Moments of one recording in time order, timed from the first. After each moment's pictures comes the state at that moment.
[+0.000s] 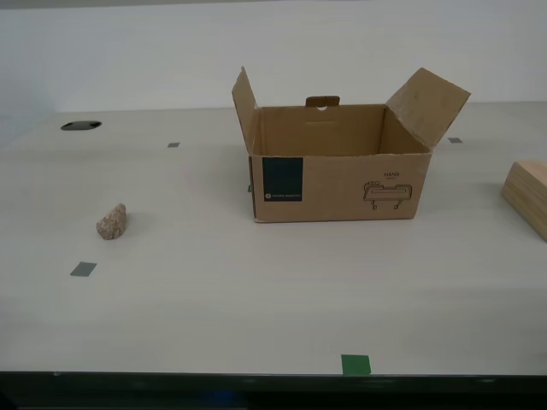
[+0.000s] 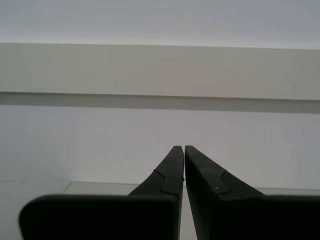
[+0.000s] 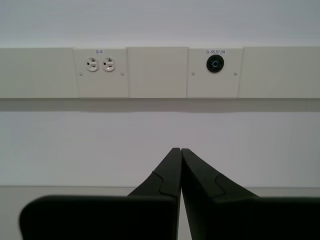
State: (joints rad) arm 0 0.00 1.05 0.52 0.59 0.00 0.00; arm 1 0.00 1.05 0.52 0.61 -0.01 0.00
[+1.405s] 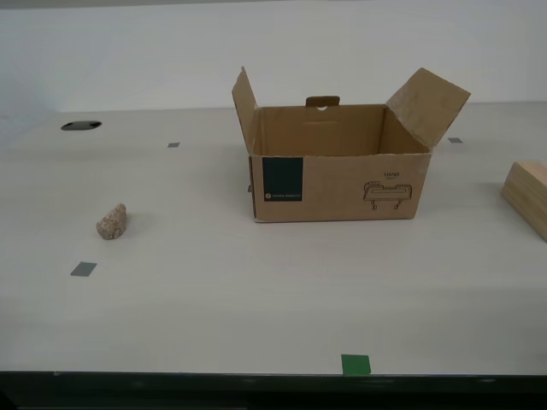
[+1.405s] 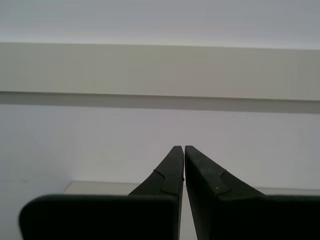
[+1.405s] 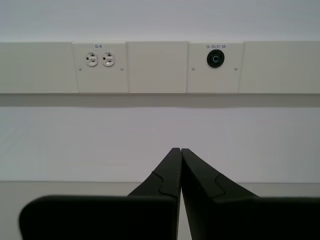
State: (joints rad) arm 0 0.00 1.05 0.52 0.57 0.00 0.00; arm 1 0.00 1.05 0.55 0.56 -0.01 -0.01
